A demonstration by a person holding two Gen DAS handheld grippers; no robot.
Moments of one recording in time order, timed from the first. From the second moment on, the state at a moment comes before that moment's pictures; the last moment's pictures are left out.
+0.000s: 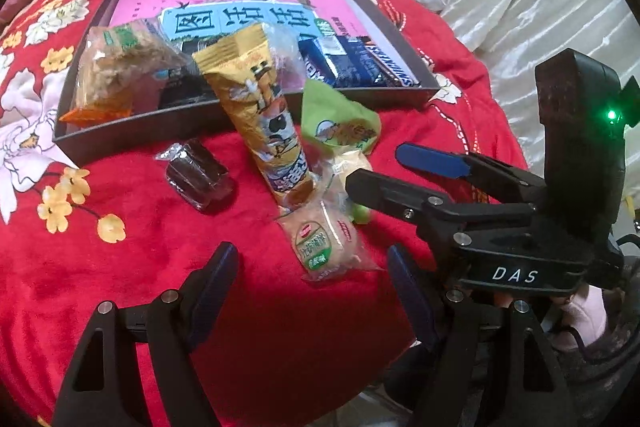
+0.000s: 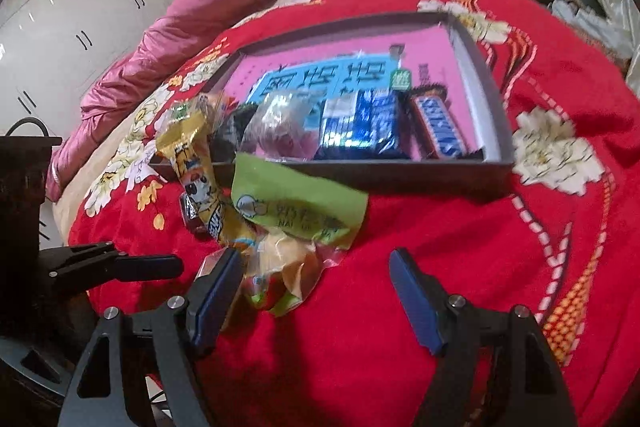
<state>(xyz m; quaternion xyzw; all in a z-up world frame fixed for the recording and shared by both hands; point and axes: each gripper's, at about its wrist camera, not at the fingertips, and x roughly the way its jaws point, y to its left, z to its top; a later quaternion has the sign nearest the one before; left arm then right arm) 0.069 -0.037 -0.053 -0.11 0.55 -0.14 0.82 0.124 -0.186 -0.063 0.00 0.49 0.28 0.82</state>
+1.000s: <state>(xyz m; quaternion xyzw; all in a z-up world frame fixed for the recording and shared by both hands) 0.080 -0.035 -0.072 -0.15 0.56 -0.16 0.80 0.128 -0.164 -0.070 -0.05 0.49 0.32 0.81</state>
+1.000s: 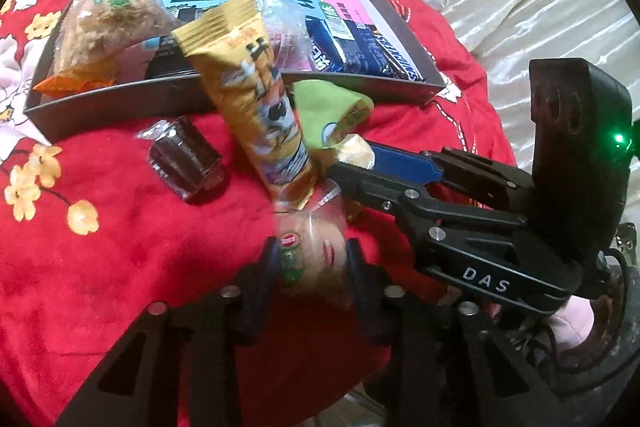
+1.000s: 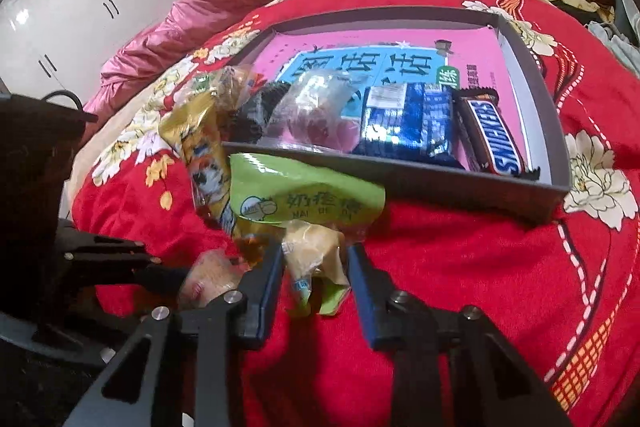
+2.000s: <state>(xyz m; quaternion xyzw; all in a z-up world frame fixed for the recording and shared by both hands) 0.050 0.016 0.016 -0.16 0.47 -0.12 0.86 0.107 -0.200 0.002 0.02 0.35 0.34 0.87</state>
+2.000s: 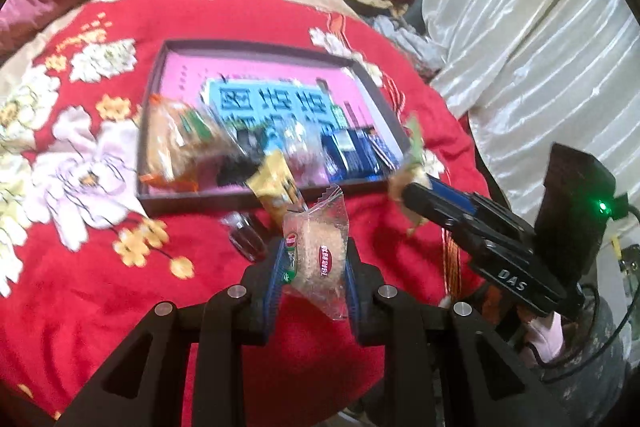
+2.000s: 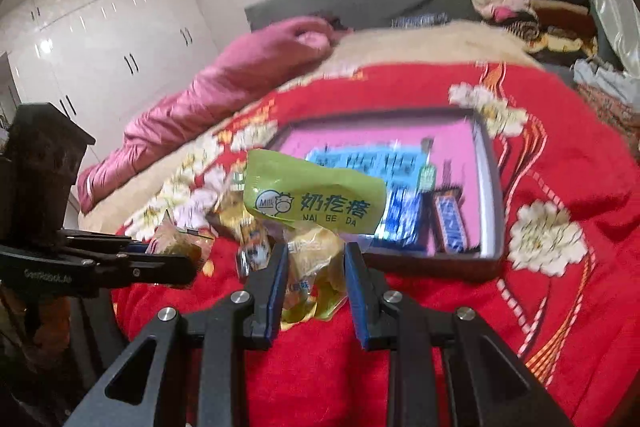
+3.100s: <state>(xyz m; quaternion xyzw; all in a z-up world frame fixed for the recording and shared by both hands) 0.118 0.048 -0.002 -0.13 0.45 -0.03 0.88 0.142 -0.223 0.006 0.04 0.33 0.29 0.90</state>
